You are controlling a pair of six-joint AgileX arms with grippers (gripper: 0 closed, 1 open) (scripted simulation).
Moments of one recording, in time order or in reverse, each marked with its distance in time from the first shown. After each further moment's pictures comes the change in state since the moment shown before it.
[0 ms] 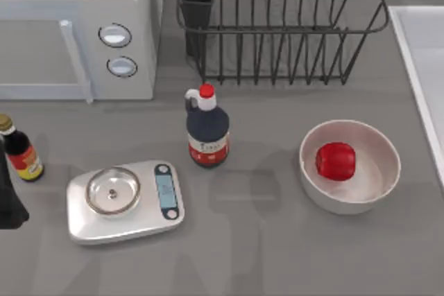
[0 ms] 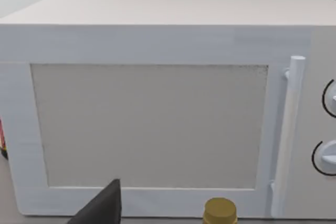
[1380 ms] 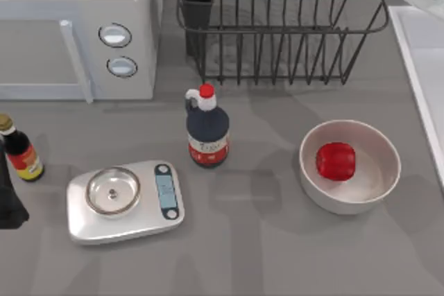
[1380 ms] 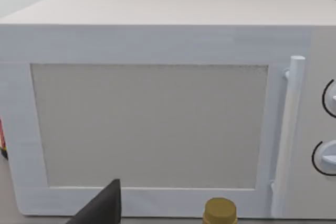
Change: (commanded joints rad) left arm 0.000 0.000 0.000 0.000 0.000 0.000; right arm 1.299 0.104 -0.003 1.324 0.735 0.630
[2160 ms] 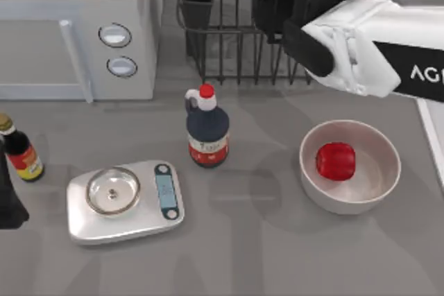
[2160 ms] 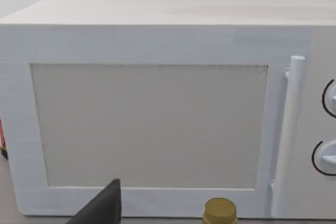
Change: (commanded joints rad) left arm 0.000 0.000 0.000 0.000 0.000 0.000; right arm -0.112 0.281 -0.220 0.514 -0.110 -0.003
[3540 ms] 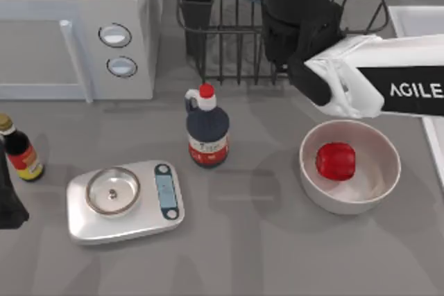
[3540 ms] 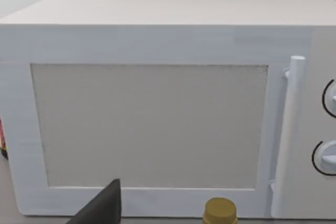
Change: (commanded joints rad) left arm 0.000 0.000 0.000 0.000 0.000 0.000; right arm -0.051 0.098 -0.101 0.193 -0.047 -0.002
